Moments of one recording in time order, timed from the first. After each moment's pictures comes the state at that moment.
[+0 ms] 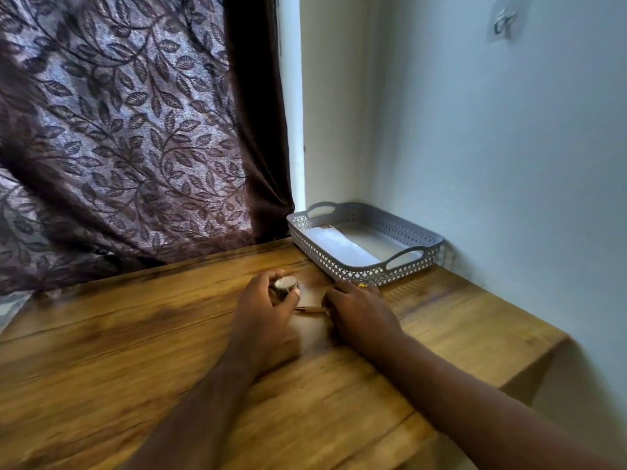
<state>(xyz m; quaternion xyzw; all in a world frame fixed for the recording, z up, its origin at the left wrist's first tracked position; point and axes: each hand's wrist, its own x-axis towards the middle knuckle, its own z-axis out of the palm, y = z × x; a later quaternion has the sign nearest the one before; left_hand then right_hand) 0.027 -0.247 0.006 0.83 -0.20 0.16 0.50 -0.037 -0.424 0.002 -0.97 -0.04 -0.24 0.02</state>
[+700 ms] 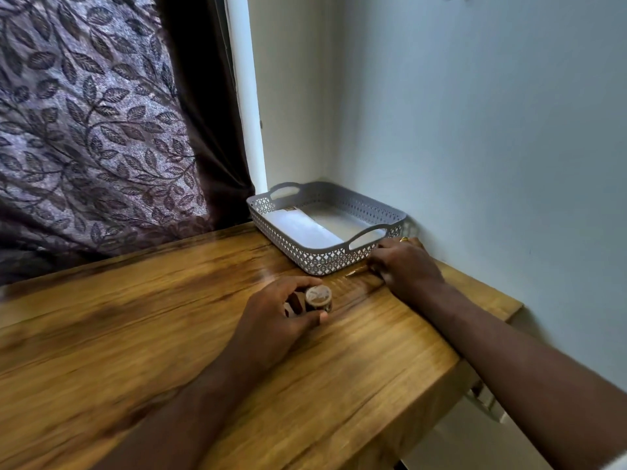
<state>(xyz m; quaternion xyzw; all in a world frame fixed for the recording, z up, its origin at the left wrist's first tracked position) -0.019 -0.292 0.004 0.80 -0.40 0.07 0.44 -0.059 -0.566 0.010 -0.96 0.05 -0.27 0.00</state>
